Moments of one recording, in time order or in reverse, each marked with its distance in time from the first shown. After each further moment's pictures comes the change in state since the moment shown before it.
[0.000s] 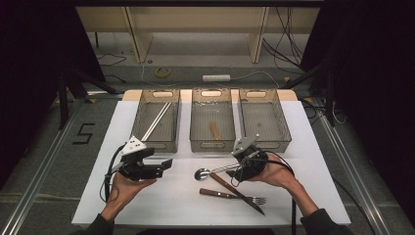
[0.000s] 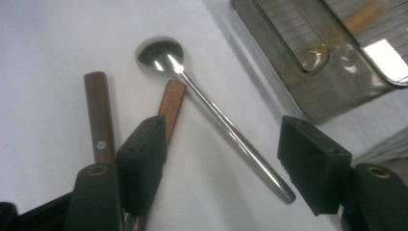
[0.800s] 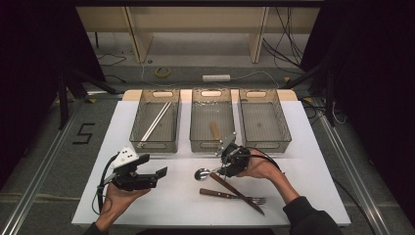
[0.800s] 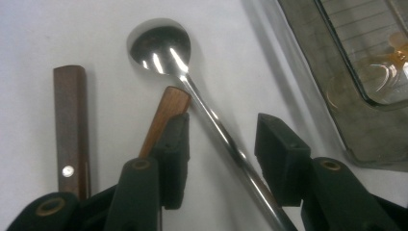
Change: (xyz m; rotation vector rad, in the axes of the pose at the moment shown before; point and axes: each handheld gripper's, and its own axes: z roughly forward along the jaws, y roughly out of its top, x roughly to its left) left arm -0.001 -0.019 -0.017 -0.033 -0.003 0.015; right arm -0.008 0.023 0.051 0.125 0.081 -0.087
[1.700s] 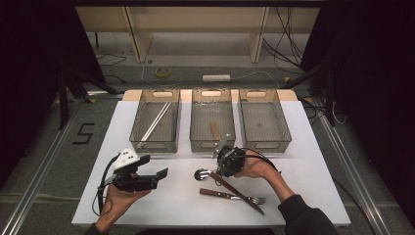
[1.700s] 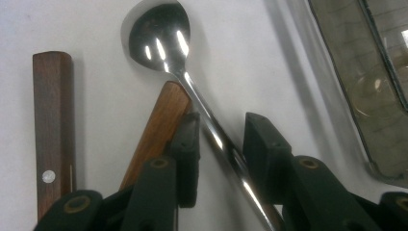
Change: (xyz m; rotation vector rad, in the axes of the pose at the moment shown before) left arm -0.003 0.000 0.000 0.004 -0.003 0.014; right arm 0.000 0.005 0.017 0.054 0.013 -0.037
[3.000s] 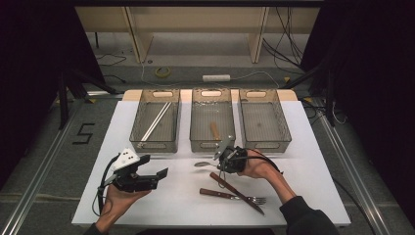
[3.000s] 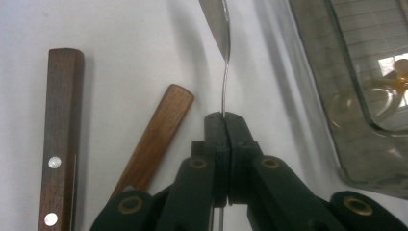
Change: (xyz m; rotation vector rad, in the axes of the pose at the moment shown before) left arm -0.001 0.000 -0.001 -0.011 0.003 0.008; right arm 0.004 -0.002 -0.012 -0.045 -0.035 -0.089
